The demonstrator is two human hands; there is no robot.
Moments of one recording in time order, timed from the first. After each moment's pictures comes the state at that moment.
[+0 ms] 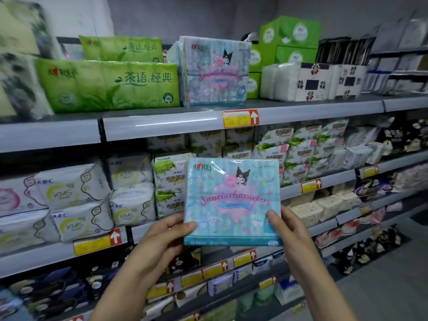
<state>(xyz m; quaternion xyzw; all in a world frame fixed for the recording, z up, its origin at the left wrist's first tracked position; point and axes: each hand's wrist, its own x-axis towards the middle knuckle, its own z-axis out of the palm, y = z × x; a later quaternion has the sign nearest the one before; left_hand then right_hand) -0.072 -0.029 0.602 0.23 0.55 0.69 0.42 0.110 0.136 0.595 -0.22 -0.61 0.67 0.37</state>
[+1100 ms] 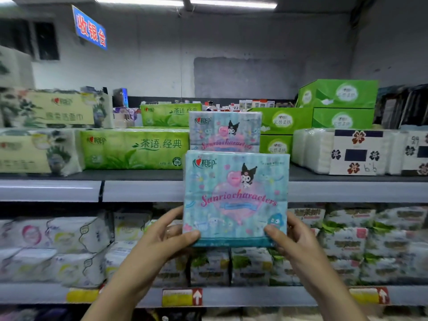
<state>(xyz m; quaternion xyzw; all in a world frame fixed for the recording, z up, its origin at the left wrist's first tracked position) -0.060 0.062 0.706 0.30 0.62 0.71 0.17 0.048 0.291 0.694 -0.02 -0.68 0.68 0.28</state>
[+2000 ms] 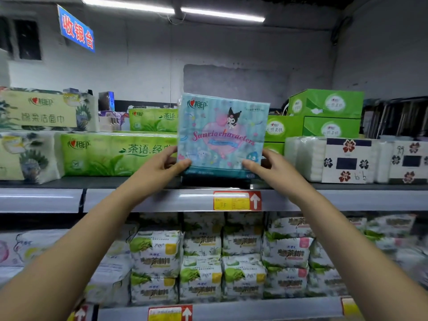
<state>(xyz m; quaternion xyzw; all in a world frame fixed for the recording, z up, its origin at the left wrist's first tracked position) -0.163 0.100 0.799 0.44 0.73 0.53 -0.05 -0.034 0.342 0.806 -0.02 -0.87 0.37 0.33</state>
